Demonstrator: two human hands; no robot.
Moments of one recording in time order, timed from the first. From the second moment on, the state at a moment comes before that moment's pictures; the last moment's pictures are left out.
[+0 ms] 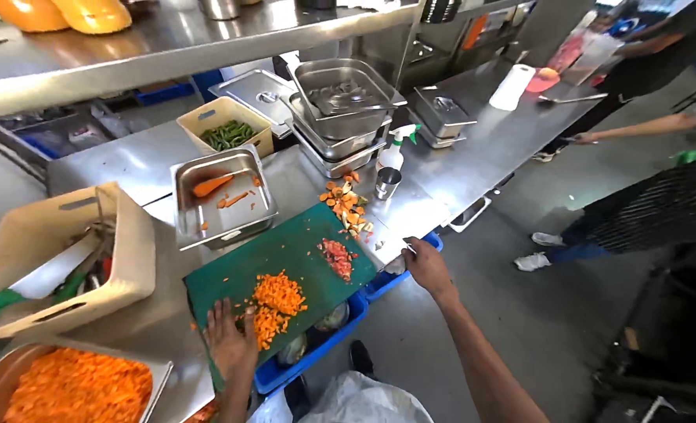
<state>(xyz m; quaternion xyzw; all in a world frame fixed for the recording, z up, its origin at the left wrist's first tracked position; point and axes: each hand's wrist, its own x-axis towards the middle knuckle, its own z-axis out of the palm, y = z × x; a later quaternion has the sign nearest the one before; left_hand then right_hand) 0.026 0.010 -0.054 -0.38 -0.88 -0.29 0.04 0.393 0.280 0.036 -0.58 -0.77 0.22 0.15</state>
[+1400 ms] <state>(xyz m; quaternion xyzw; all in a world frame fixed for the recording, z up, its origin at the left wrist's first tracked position) -0.091 -0.202 0.023 0.20 -0.84 -0.50 -0.11 0.120 0.189 -0.043 -0.15 -0.84 0.45 0.26</state>
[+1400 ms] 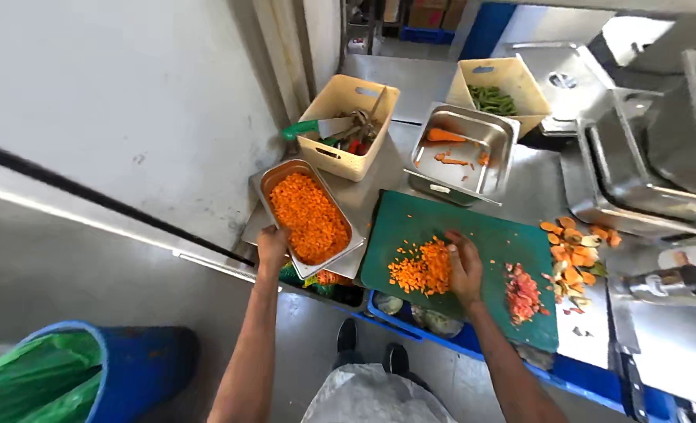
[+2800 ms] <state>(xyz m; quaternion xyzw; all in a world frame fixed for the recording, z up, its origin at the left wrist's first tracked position) 0.314 -0.003 -0.003 0.42 -0.79 -0.43 -0.11 0.107 0.214 -0.053 0.03 -0.85 0.49 0.18</state>
